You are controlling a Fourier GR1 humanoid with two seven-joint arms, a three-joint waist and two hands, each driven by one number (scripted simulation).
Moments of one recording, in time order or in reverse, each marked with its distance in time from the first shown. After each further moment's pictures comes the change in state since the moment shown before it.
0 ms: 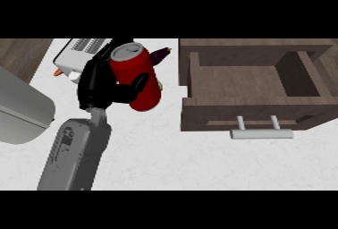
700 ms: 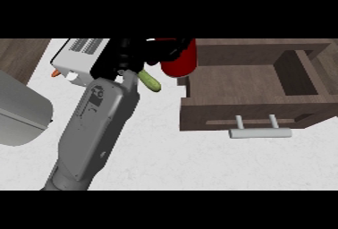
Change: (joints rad) left arm -0.364 -0.003 -0.060 0.233 0.014 0.186 0.053; right arm -0.037 0.008 0.012 0.006 0.019 -0.008 0.014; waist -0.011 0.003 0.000
